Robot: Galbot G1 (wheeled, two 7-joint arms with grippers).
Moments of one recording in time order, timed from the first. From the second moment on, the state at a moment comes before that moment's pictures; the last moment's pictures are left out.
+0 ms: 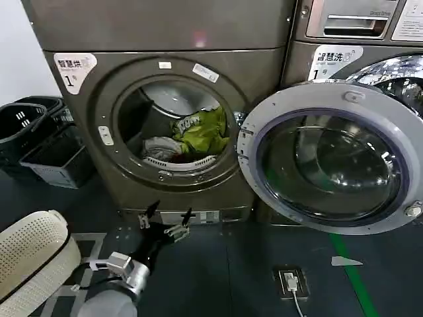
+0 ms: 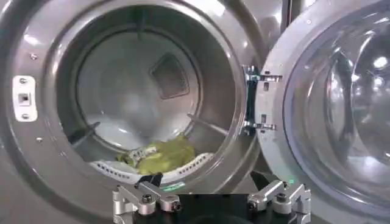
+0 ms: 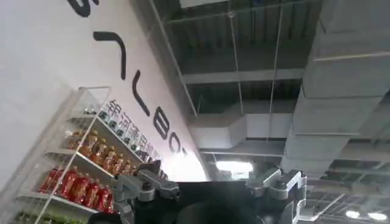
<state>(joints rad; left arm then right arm) 1.40 -1.40 -0.41 -2.21 -0.13 0.35 0.11 -1.44 1.03 2.41 2.00 0.34 -0.30 -0.24</state>
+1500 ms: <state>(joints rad) 1.40 -1.40 -0.43 -2.22 -0.14 0.35 0.07 -1.43 1.02 2.40 1.98 0.35 -0.21 -0.23</state>
